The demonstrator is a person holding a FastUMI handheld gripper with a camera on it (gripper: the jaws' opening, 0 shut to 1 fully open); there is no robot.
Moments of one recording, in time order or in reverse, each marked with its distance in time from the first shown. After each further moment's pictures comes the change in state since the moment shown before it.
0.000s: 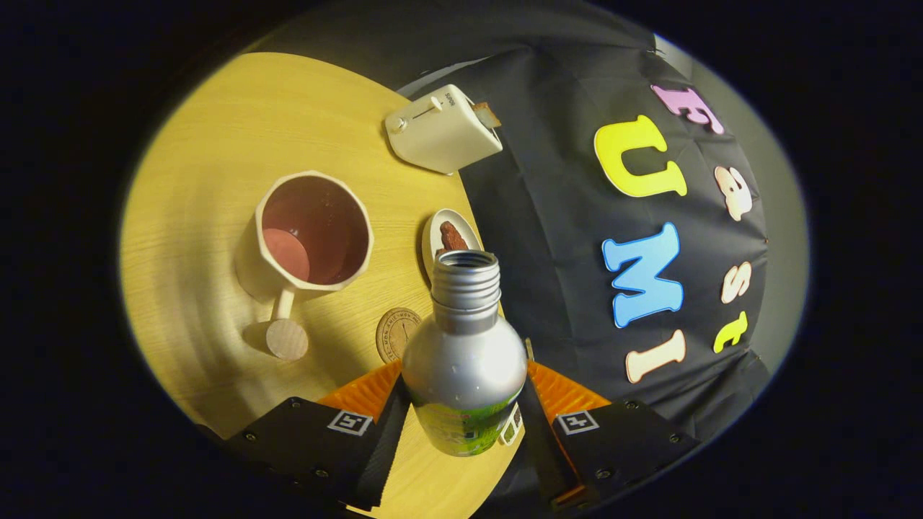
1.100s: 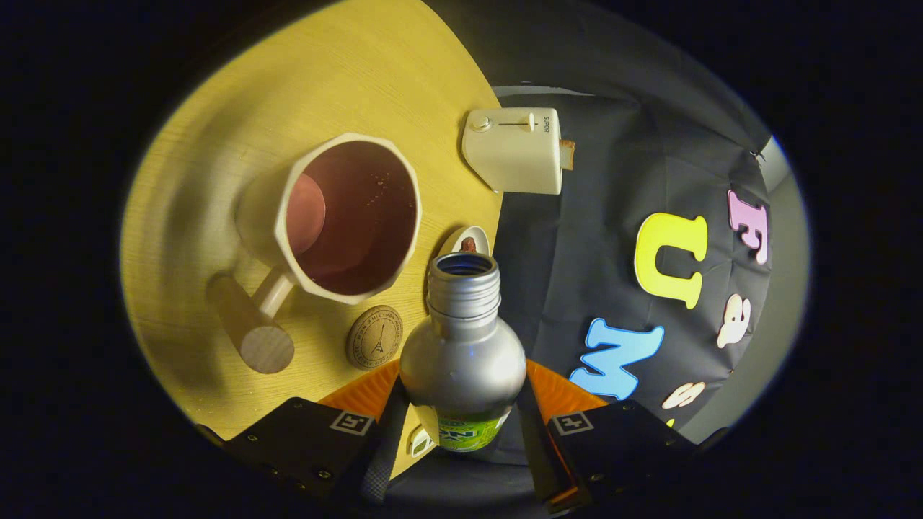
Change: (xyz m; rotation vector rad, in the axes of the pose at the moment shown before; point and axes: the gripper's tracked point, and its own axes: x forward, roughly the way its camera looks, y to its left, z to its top) arm 0.018 -0.007 0.040 -0.471 -0.040 -0.052
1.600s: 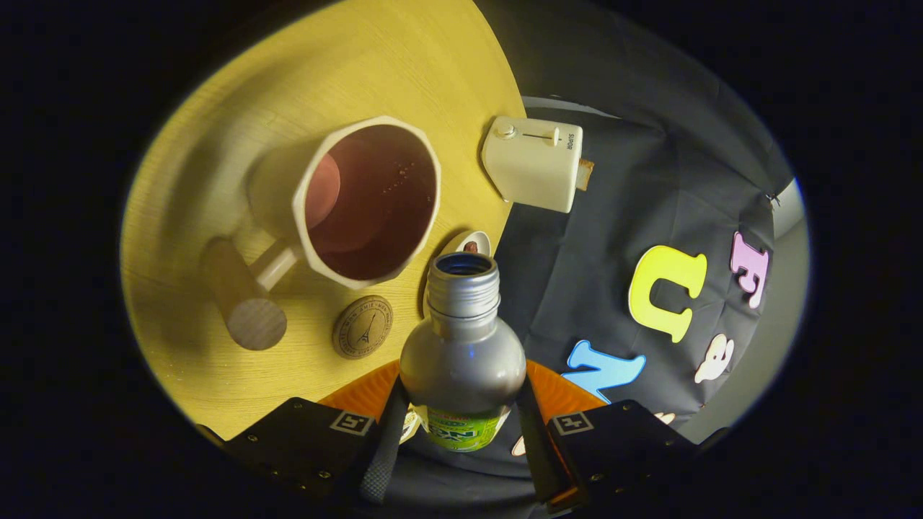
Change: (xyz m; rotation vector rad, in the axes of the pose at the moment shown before) arm 0.003 -0.006 0.001 -0.150 -0.016 -0.018
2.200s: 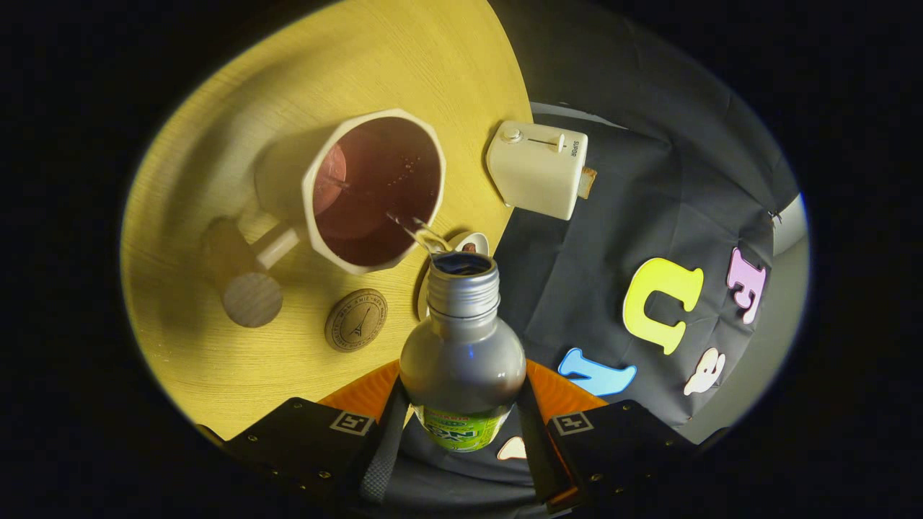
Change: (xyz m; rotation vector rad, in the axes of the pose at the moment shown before) arm -0.002 -0.008 -0.005 -0.055 -0.016 -0.015
